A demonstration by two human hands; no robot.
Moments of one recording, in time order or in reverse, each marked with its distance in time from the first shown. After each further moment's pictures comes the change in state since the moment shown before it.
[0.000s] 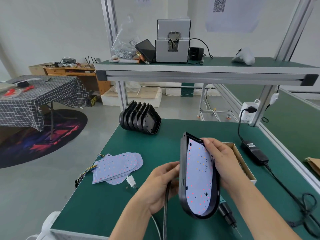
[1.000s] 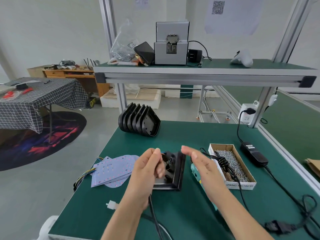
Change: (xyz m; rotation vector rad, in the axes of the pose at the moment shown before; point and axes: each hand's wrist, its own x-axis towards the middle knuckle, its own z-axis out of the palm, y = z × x) left_hand -0.012 0.034 -0.003 0.189 0.274 0.404; right_hand -0.005 0.049 0.004 -0.372 -0.122 -0.214
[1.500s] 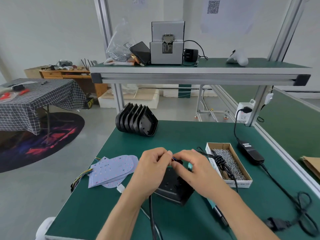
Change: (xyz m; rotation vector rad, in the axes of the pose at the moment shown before) left_hand 0.008 0.016 0.016 0.650 -0.075 0.113; right_hand 0.002 -0.037 0.004 -0.606 -0.187 -0.240
